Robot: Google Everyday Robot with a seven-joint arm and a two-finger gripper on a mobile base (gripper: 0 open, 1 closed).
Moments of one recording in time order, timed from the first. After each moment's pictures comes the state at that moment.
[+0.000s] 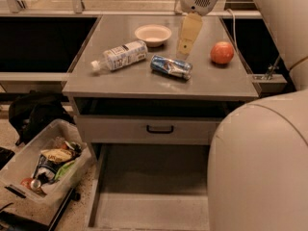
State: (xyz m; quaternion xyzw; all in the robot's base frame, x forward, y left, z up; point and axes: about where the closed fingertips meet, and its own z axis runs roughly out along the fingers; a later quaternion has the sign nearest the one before) arm 0.680 -0.092 0.974 -0.68 0.71 0.00 0.20
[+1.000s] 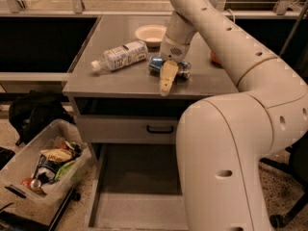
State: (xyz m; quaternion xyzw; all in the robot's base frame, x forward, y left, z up) arm 0.706 -0.050 0.807 -0.69 0.71 0.12 0.10
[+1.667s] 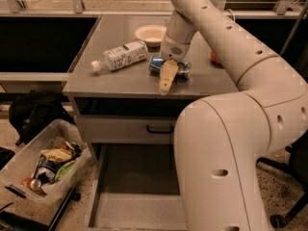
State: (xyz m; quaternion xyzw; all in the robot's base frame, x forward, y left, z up) arm 0.706 -0.050 0.810 -0.69 0.71 0.12 0.10
